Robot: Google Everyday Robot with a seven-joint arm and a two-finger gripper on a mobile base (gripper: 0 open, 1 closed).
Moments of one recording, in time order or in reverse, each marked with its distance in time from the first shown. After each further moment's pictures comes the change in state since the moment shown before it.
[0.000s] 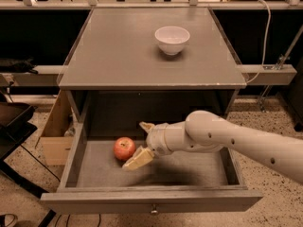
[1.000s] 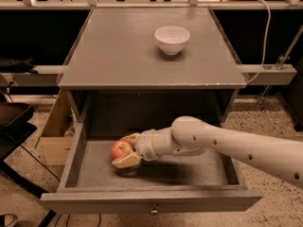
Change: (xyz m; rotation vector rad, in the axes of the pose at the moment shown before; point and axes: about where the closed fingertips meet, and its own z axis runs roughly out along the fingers) arm 0.007 0.016 0.052 -0.089 -0.029 -0.009
